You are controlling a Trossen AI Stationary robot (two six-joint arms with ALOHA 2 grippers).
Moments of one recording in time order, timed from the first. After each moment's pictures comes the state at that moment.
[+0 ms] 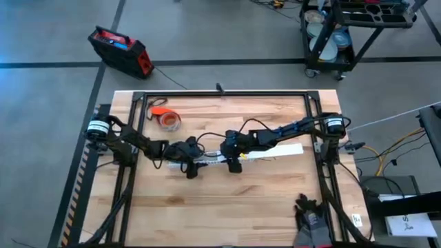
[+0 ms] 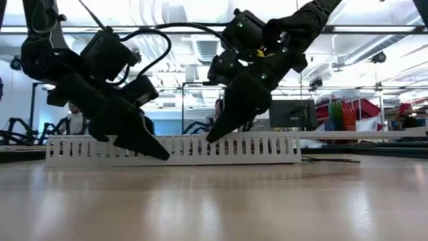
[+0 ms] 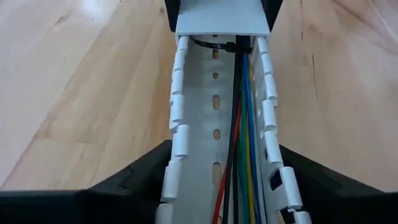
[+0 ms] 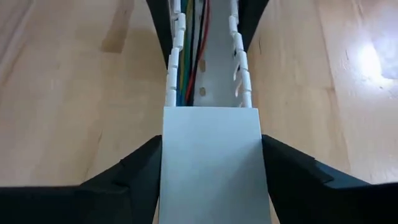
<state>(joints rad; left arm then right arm) -0.01 1.68 0.37 0.70 -0.08 -0.11 -0.05 1.96 1.09 0.00 -0.10 -0.10</state>
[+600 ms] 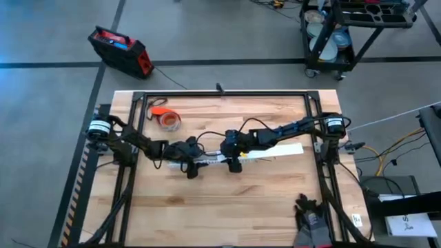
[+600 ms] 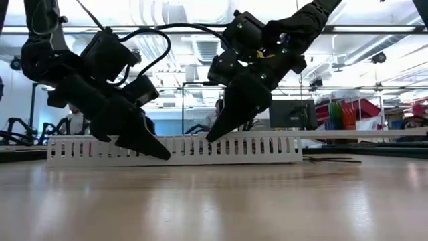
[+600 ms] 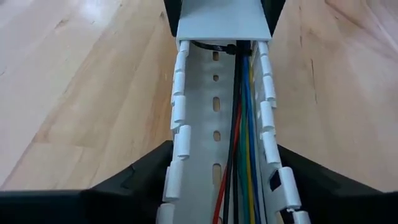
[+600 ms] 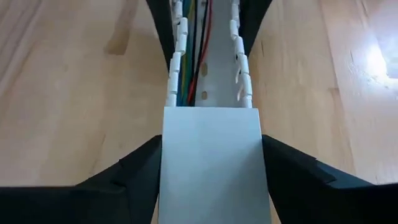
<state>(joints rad) 0.00 1.68 0.37 0.74 -0.09 -0.12 -0.05 1.96 1.09 0.01 -0.13 -0.09</state>
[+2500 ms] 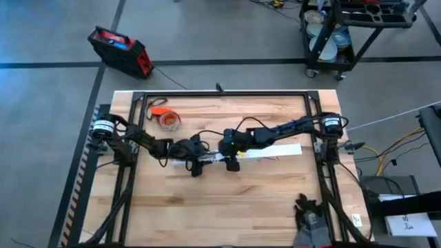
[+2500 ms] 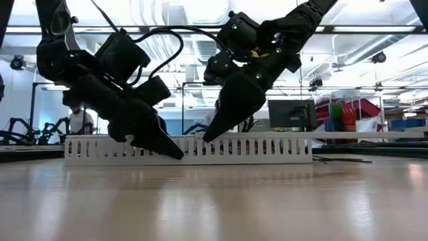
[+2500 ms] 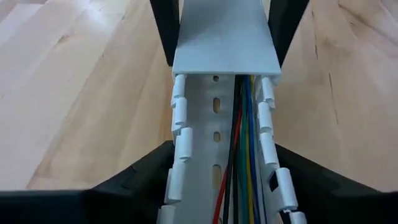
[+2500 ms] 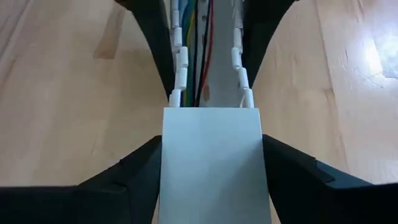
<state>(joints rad) 0.03 1.70 0.45 0.70 -0.07 -0.08 -0.05 2.01 1.16 -0.04 -0.13 -0.09</state>
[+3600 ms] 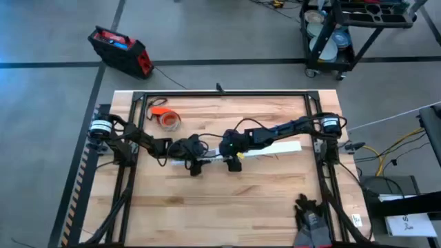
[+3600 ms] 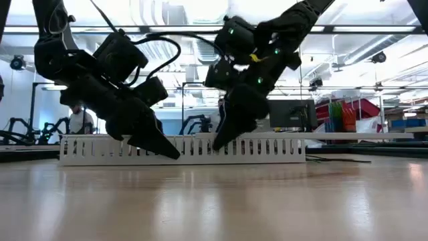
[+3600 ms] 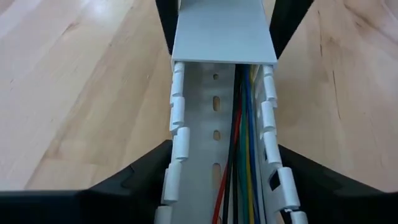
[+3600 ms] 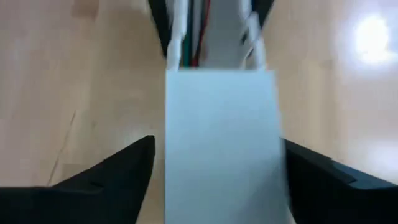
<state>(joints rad) 0.03 1.68 0.43 0.66 -0.06 -0.12 -0.06 1.99 1.16 -0.15 -0.05 -0.14</state>
